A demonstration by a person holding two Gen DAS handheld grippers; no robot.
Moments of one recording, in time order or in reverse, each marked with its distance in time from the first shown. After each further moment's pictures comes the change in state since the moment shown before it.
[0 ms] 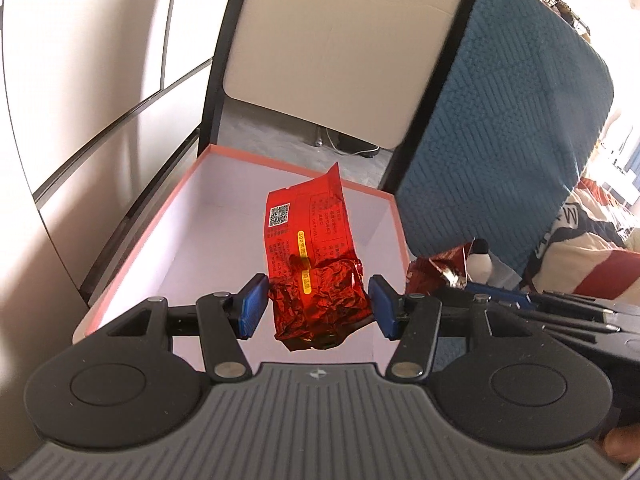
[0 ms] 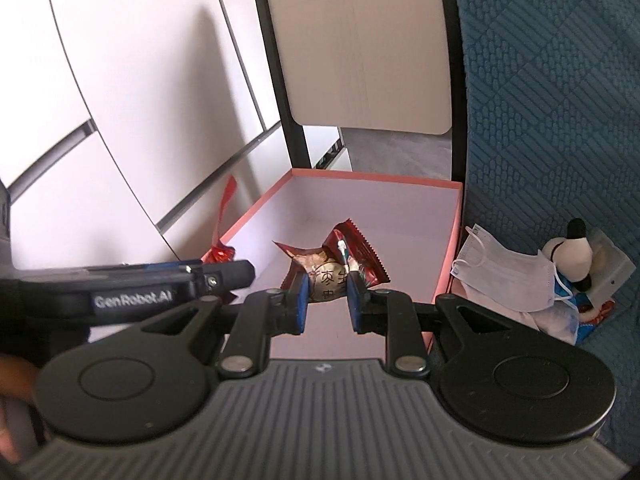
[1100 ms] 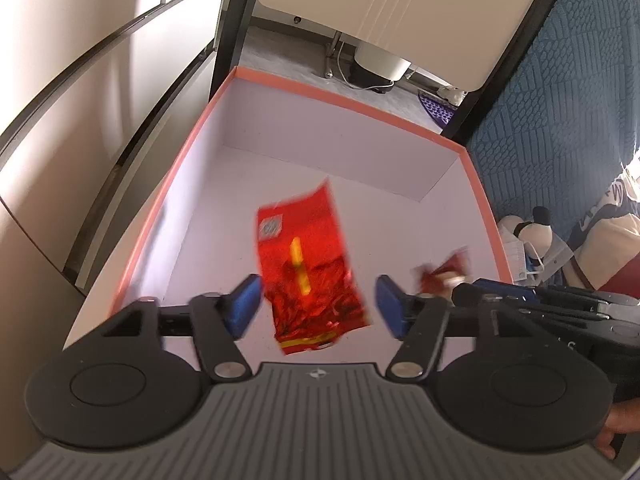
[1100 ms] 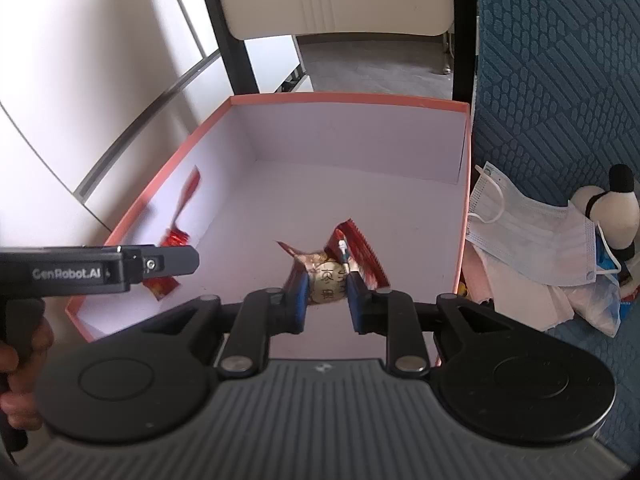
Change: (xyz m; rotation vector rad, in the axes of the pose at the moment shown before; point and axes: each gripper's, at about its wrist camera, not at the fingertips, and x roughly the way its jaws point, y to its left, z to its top) left arm 0.109 0.079 0.020 -0.027 0.222 -0.035; right arm 0.128 -0.017 -0.001 0.065 0.227 -0.102
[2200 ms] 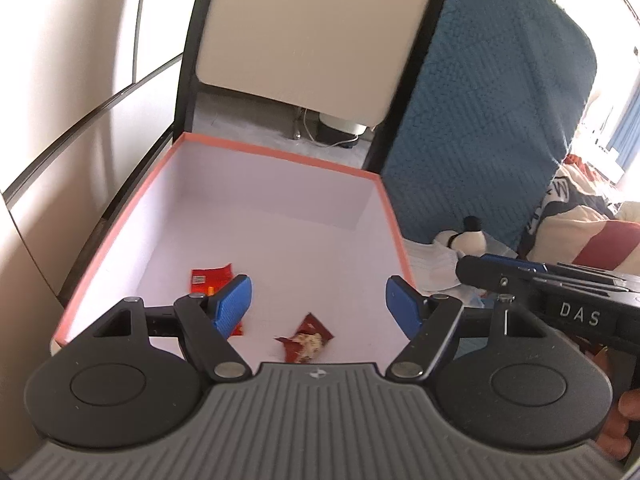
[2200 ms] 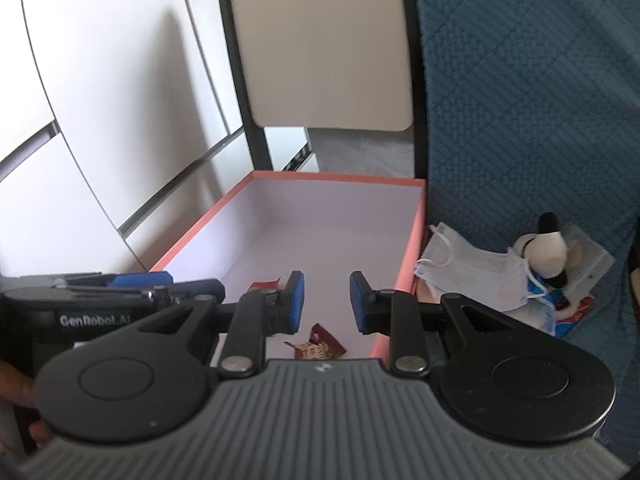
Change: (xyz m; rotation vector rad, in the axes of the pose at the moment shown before) left arm -0.079 -0.088 -0.062 0.093 -0.212 -0.026; right arm -0.111 -0.017 -0.030 -0.038 -0.242 0.018
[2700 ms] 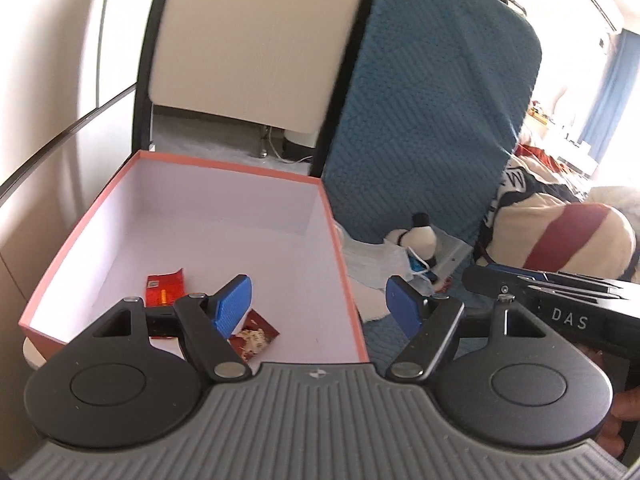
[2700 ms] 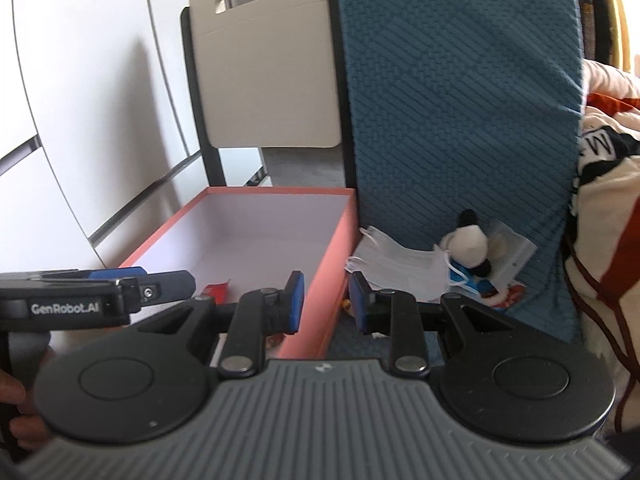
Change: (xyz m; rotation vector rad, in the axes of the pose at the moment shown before) left arm -0.017 -0.054 -0.025 0.076 -0.058 -0.062; right arm -0.060 -0.037 -0.034 0.023 -0.096 -0.118
